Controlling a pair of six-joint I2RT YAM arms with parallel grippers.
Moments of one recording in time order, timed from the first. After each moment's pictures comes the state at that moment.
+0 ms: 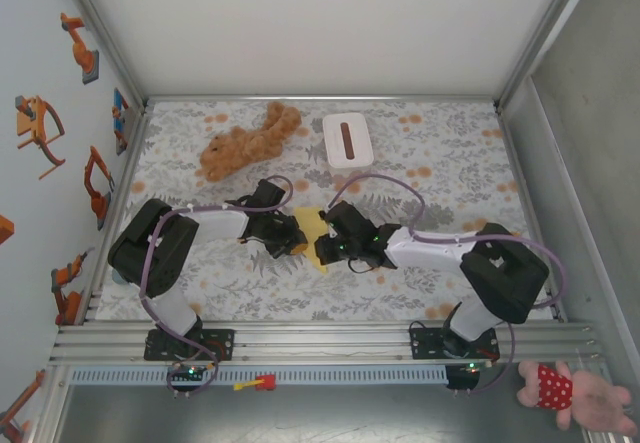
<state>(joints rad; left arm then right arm) -0.64 1.73 0.81 -0.23 0.51 -1.09 0.92 1.57 0.76 -0.06 -0.16 0.61</state>
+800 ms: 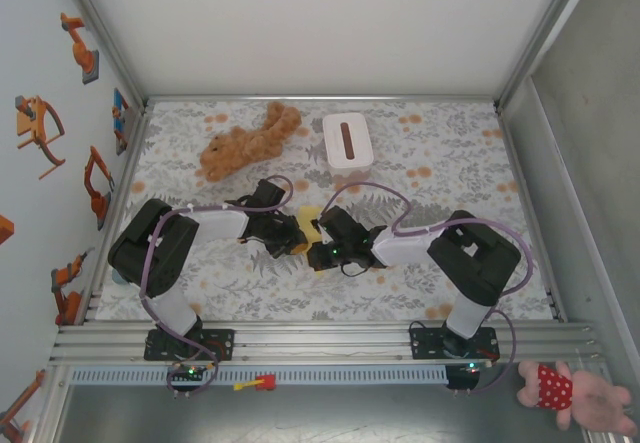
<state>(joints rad) -0.64 1.73 0.81 -0.23 0.51 -1.08 0.92 1.73 0.76 0.06 -0.30 0.67</state>
